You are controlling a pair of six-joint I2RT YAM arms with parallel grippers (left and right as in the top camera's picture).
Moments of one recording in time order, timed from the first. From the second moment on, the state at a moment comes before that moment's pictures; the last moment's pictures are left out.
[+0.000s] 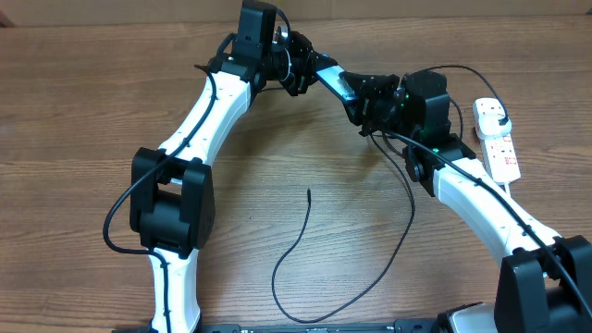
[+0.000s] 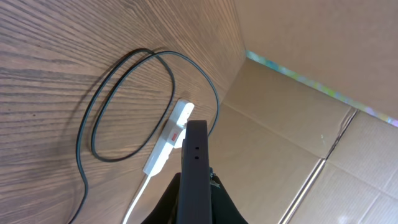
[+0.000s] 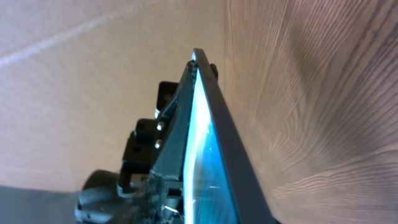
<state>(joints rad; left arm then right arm) -0.32 2.18 1.84 -0.34 0.78 -1.40 0.27 1.59 0.99 0.26 -0.44 1.81</state>
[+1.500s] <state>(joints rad) 0.01 2.18 1.84 -0.63 0.89 -1.10 0.23 1.59 0.99 0.15 -0.45 1.40</state>
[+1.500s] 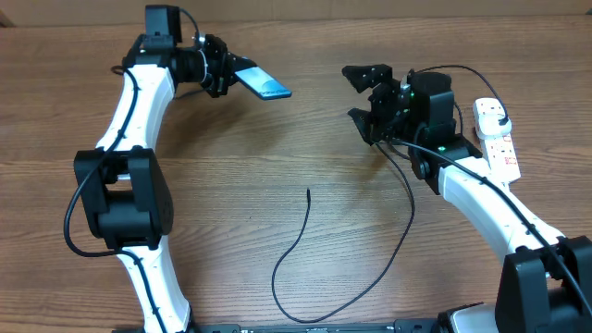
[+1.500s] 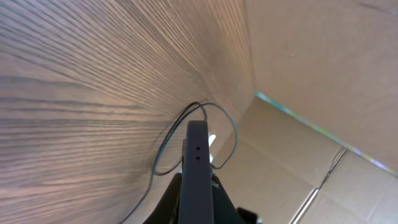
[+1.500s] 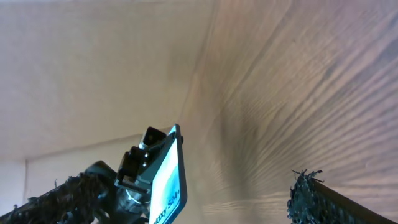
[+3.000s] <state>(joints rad) 0.03 2.18 1.84 -0.63 0.87 -0.94 0.41 1.59 1.29 -0.58 -0.08 0.78</state>
